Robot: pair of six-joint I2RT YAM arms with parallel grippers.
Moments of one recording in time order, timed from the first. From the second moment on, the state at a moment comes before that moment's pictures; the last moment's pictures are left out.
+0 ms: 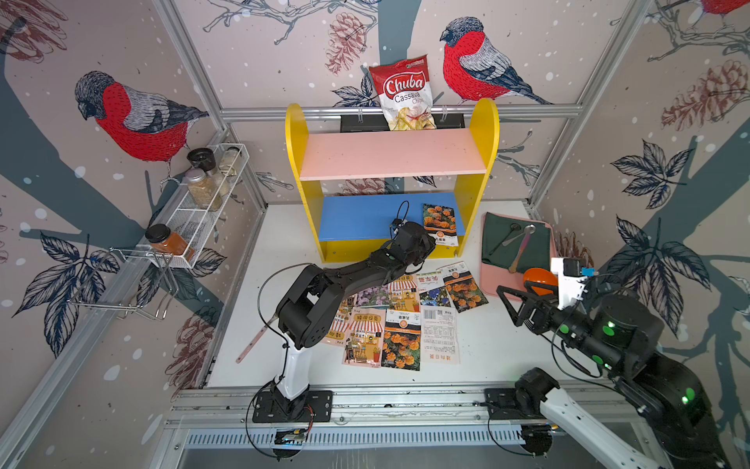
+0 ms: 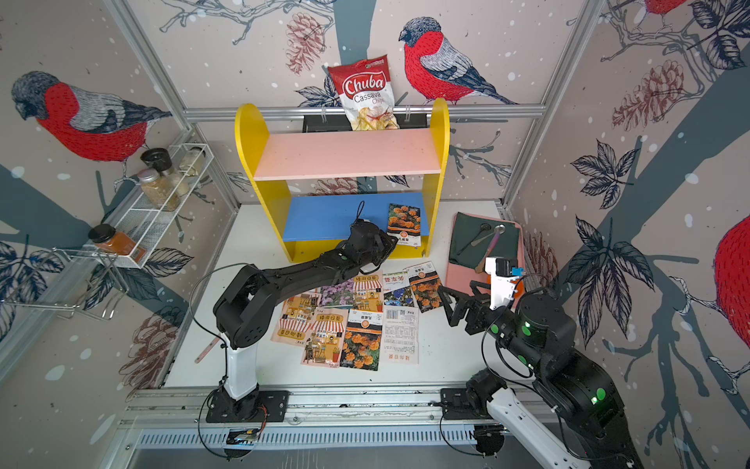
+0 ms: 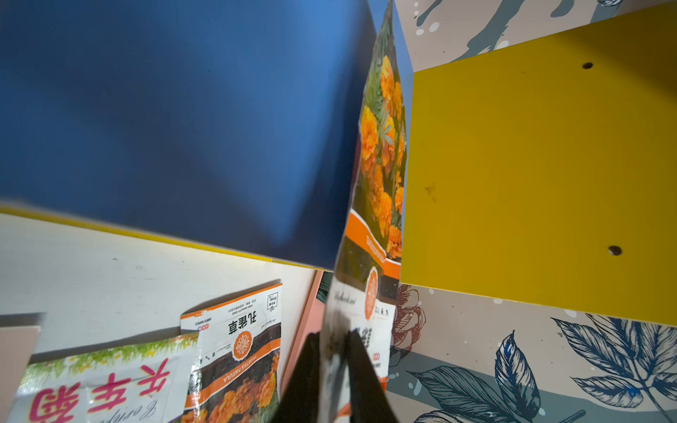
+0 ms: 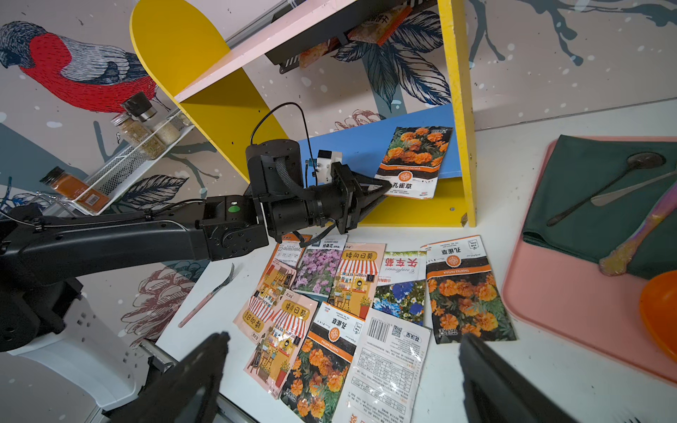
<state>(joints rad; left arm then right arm) -0.76 1.97 1.39 0.16 0.00 -1.33 0.59 0.47 1.09 -0.92 -0.05 0.42</state>
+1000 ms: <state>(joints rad) -0.81 1.70 1.08 0.35 0.02 -1.29 0.59 0.47 1.06 -0.90 -0.01 0.45</state>
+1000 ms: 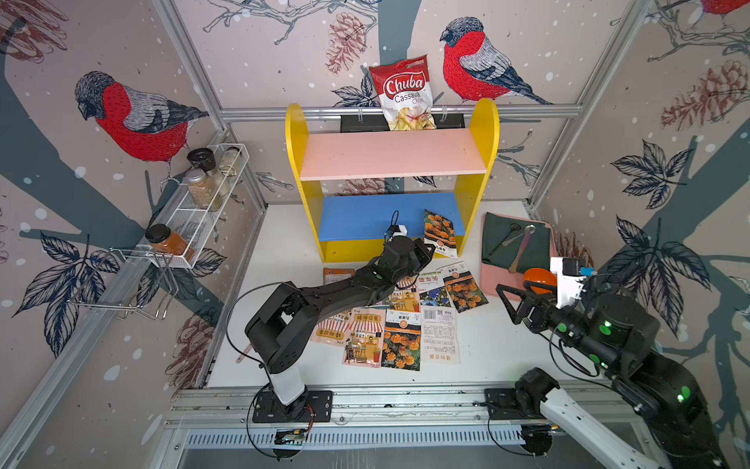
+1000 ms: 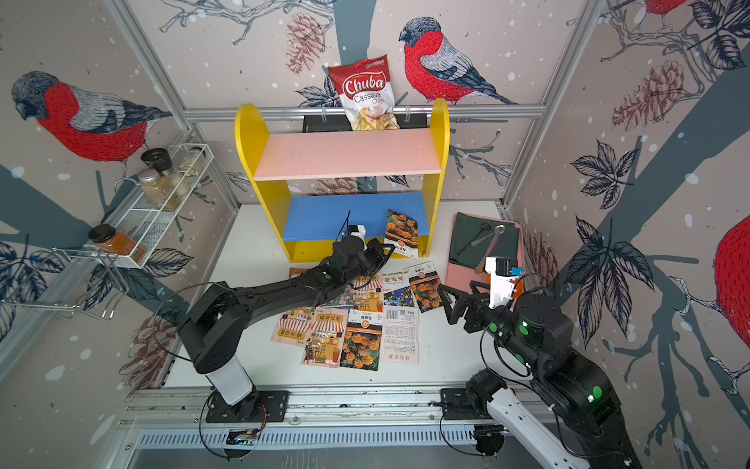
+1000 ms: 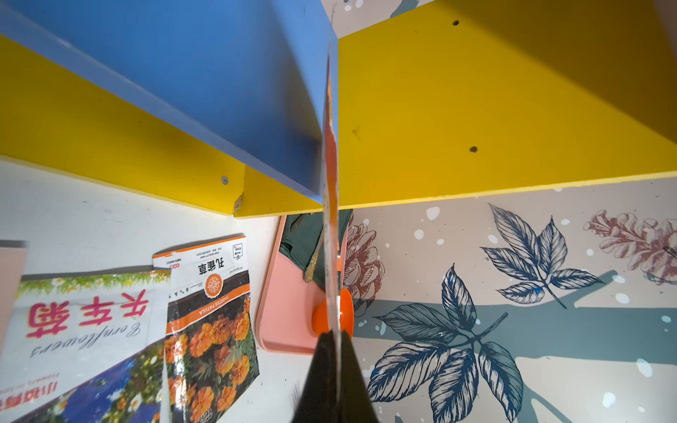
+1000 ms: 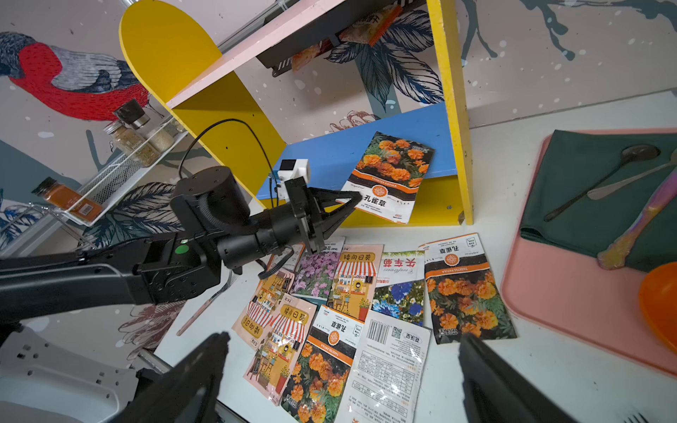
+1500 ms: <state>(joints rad) -0.87 1.26 0.78 0.41 0.02 -1.20 0.60 0.48 0.91 -0.70 -0.13 0.58</state>
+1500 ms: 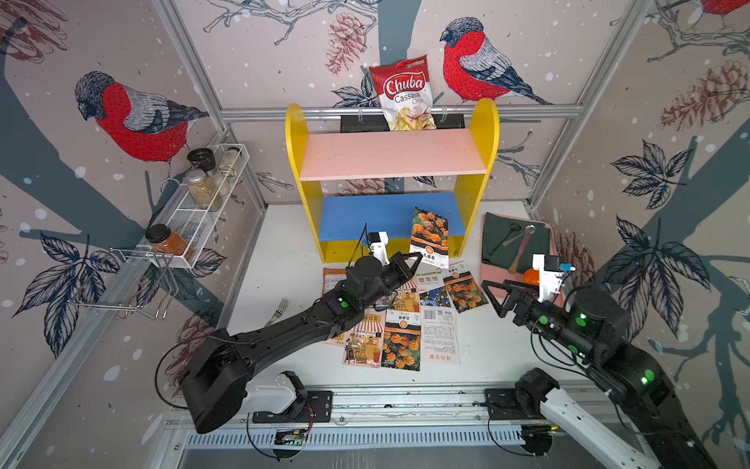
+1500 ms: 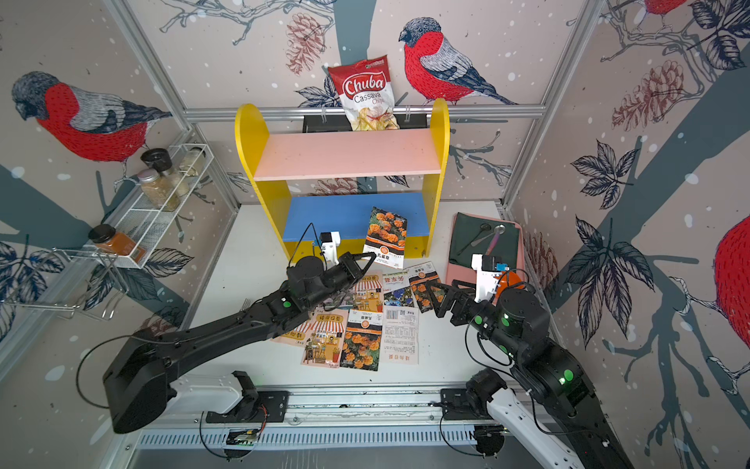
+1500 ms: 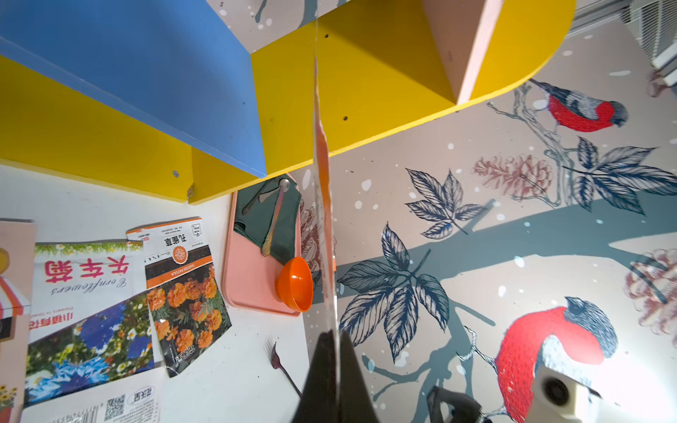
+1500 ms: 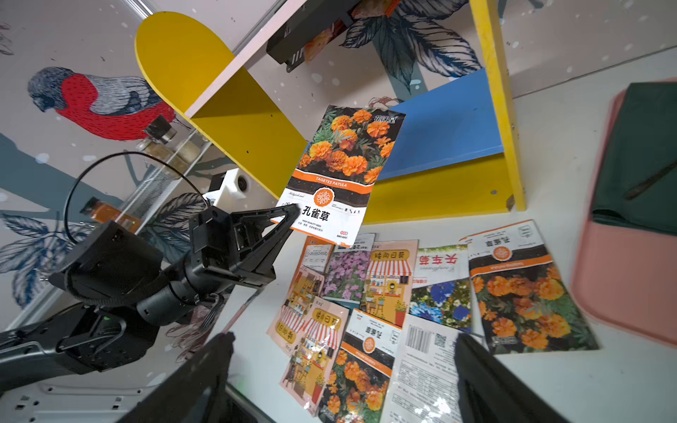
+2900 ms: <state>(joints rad) -1.12 0.99 0.54 0.74 0.05 -1.07 0.33 0.60 0.77 -0.11 -0.84 0.87</state>
